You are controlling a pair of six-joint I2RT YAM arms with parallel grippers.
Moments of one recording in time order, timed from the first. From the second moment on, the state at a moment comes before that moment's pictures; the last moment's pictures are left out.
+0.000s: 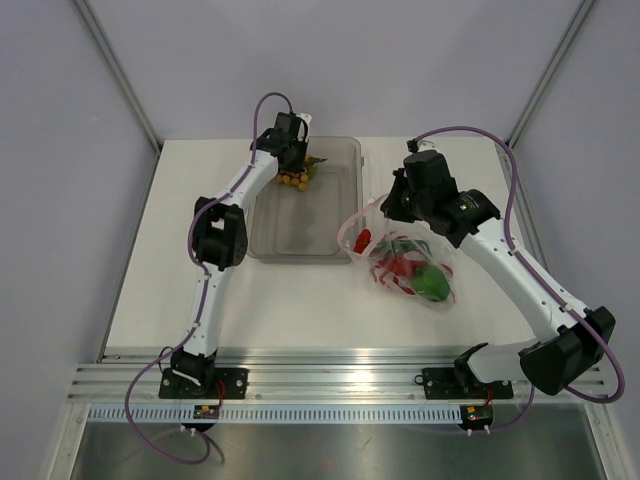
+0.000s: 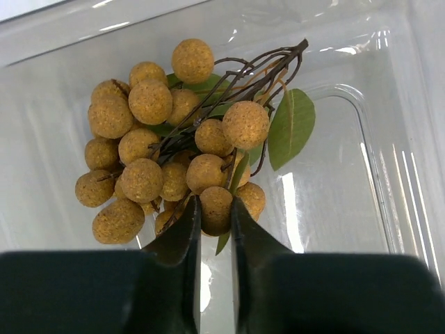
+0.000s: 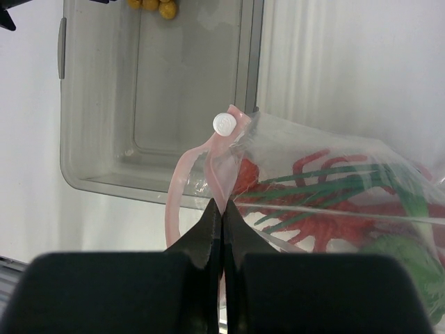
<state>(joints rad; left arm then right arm) -0.34 2.48 2.32 -0.63 -0.03 -0.05 0.54 1.34 1.39 -0.71 0.13 0.58</state>
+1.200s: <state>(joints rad) -0.63 2.00 1.87 -0.76 -0.12 -0.06 0.54 1.19 1.31 -0.71 0.09 0.63</state>
